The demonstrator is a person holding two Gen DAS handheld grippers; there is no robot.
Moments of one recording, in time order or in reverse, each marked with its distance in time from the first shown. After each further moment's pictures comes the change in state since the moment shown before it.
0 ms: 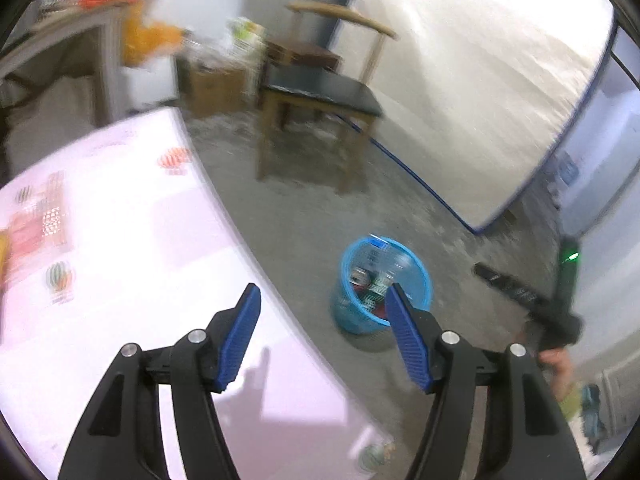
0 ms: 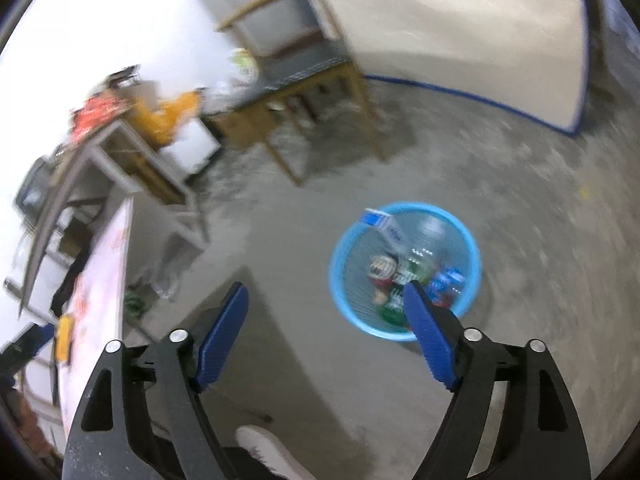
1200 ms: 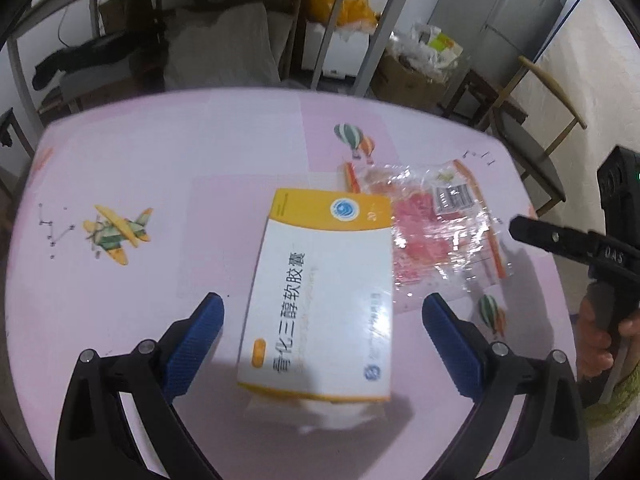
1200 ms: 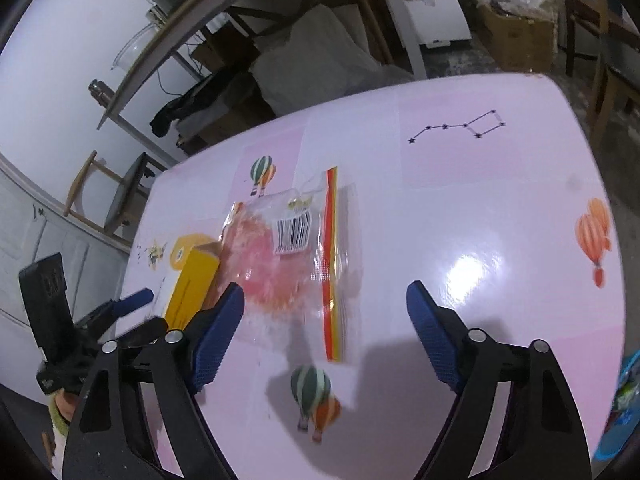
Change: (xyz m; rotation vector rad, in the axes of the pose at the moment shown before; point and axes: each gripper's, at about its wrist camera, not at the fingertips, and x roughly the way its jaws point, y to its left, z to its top) left arm -0.055 0.387 -0.020 -0.372 0.054 0.298; right arm 0.198 0.459 -0.047 -0.542 0.483 0.396
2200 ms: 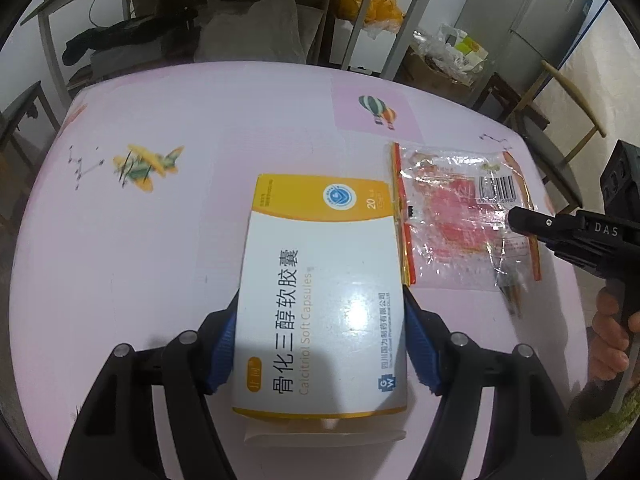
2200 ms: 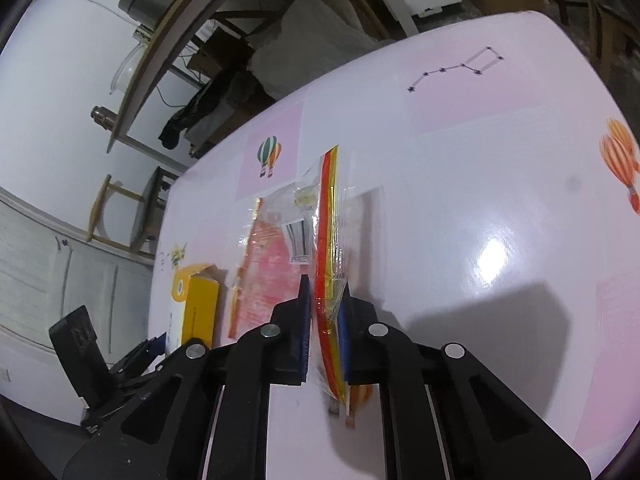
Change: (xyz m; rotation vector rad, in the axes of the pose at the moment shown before) left arm -0.015 -0.007 -0.046 -0.071 -0.011 0.065; right arm -0.001 -0.011 -0.019 0.136 0.038 0.109
